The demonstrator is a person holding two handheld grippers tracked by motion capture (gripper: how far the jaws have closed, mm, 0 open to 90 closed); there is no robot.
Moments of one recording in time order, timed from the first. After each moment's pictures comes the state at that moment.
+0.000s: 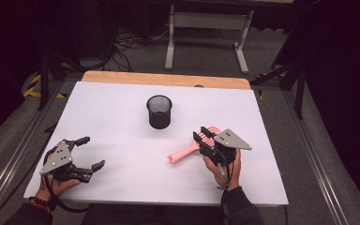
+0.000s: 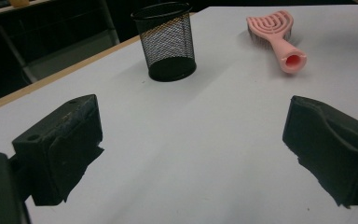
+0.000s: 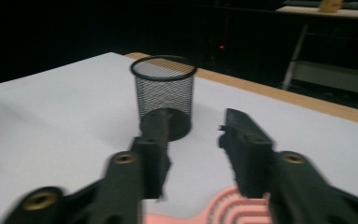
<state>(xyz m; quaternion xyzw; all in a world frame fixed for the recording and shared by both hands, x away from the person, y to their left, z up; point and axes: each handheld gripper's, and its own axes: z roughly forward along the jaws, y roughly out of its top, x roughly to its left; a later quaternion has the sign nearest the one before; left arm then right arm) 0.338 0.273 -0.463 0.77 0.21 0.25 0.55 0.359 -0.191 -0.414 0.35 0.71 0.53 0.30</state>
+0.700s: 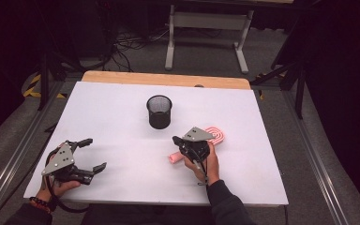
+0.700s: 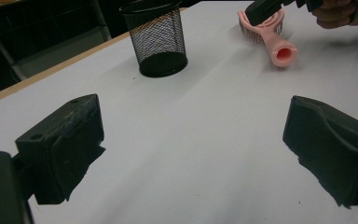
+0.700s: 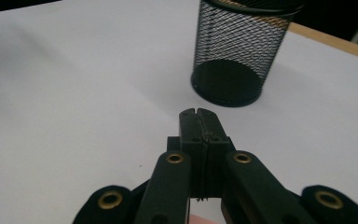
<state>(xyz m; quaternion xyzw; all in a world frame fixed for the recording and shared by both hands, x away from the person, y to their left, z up) 0.337 0.270 -0.466 0.78 0.20 0.25 0.54 0.390 -0.133 -0.444 0.31 0.80 0.46 0.23</state>
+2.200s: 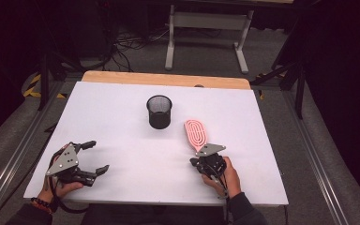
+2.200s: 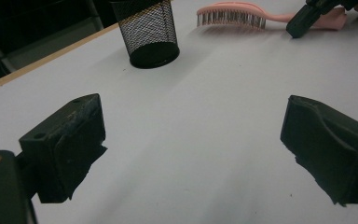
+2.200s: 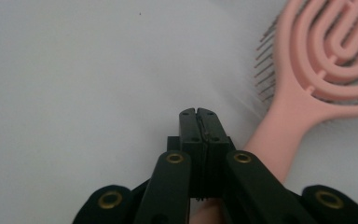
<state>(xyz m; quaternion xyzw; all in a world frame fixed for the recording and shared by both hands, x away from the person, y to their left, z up) 0.336 0.263 -0.469 0.79 0.20 0.24 0.53 0.359 -0.183 -0.467 0.32 0.87 0.33 0.17</state>
